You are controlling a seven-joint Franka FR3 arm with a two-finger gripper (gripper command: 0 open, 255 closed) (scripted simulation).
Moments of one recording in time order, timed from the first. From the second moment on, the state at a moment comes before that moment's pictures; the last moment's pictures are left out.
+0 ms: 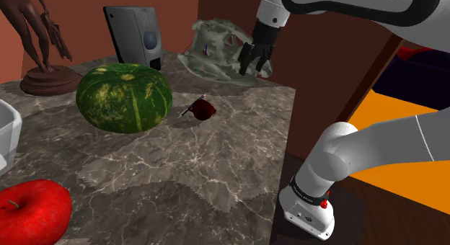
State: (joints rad) arm -0.01 -0.75 0.06 -2.30 0.05 1.69 0.12
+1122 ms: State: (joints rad) arm 0.18 -0.64 0.28 -2.41 0.15 2.09 0.10
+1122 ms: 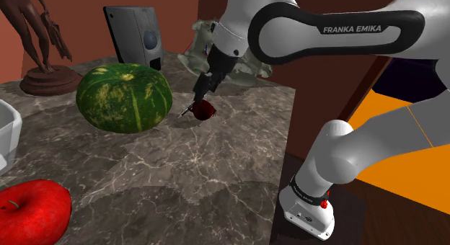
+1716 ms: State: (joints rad) arm 0.19 -0.63 0.31 -2.51 0.17 2.22 0.10
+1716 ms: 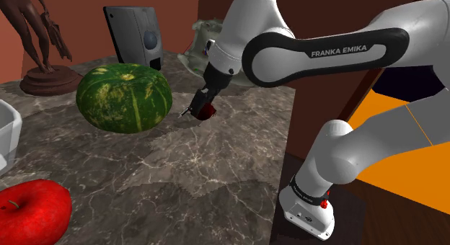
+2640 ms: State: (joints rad) arm 0.19 -0.63 0.30 -2.48 0.16 2.18 0.10
